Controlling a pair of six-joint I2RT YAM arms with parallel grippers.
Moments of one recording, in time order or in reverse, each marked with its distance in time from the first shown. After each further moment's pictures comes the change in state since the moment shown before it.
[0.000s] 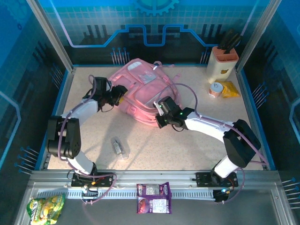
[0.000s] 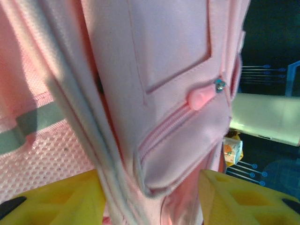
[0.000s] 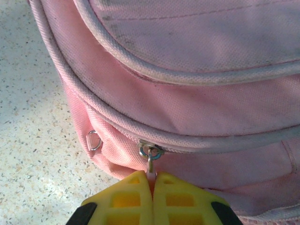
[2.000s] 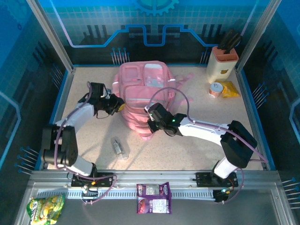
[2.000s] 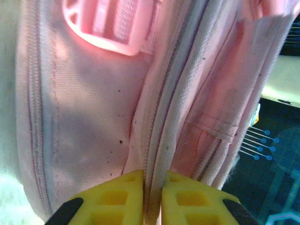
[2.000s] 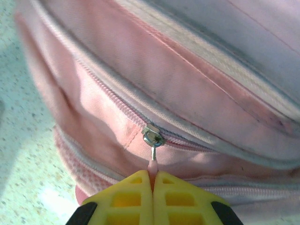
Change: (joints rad) left arm 0.038 -0.040 -0.003 -0.217 0.129 0.090; right arm 0.166 0.035 0.037 0.053 0.113 0.079
